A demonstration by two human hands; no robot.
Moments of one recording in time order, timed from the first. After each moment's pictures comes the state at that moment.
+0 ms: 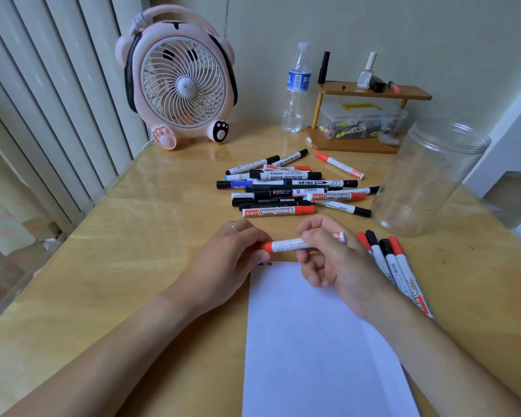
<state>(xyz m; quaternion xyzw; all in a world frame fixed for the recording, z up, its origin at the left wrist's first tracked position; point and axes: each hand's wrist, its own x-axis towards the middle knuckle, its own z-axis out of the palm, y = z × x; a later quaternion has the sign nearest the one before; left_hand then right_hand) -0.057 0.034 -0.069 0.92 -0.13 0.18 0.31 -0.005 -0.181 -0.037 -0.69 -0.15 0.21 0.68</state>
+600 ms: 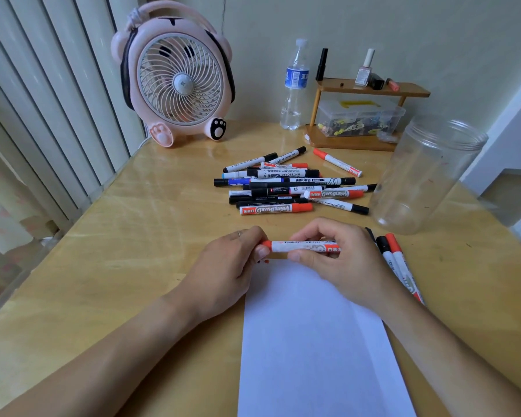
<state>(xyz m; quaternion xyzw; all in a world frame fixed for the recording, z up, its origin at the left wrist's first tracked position) -0.064 0.024 -0.076 0.93 -0.14 0.18 0.30 -0.003 -0.196 -0.038 -0.82 -0.29 0.03 0.49</state>
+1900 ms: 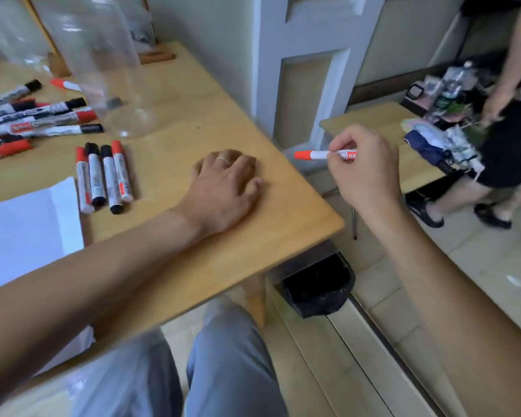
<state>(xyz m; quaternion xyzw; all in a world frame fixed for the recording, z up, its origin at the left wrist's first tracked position) -0.045 -0.351 -0.069 0.95 -0.24 0.03 0.18 -0.087 -0.583 -0.045 -0.90 0.11 -0.29 0.30</state>
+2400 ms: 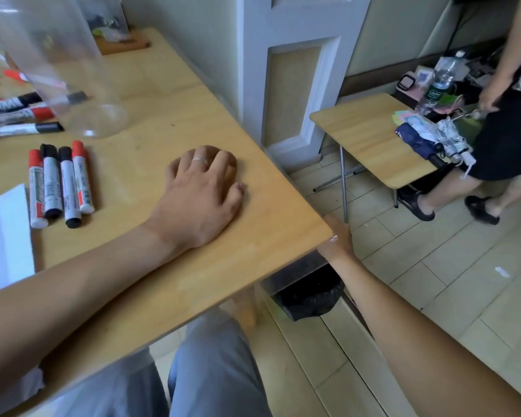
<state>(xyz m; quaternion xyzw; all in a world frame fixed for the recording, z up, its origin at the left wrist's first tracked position) -0.037 -0.359 -0.080 0.95 -0.24 0.07 0.17 -0.075 -0.630 -0.224 -0.89 0.31 0.01 0.34</state>
